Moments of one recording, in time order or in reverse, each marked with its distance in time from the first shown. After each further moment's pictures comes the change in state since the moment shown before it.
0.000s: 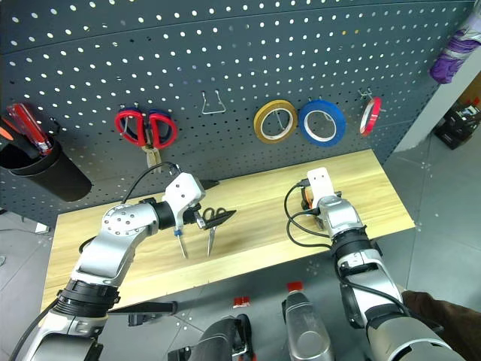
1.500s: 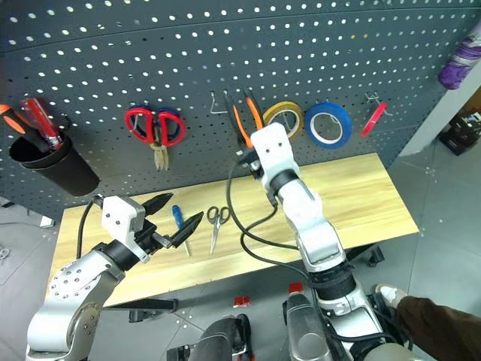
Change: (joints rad) left arm 0.461 -0.114 0.327 -0.490 -0.260 0.184 0.298; right arm 0.175 0.188 0.198 -0.847 -0.046 -0.430 0.039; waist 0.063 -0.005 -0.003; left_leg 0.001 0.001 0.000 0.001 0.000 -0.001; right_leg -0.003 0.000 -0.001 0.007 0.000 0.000
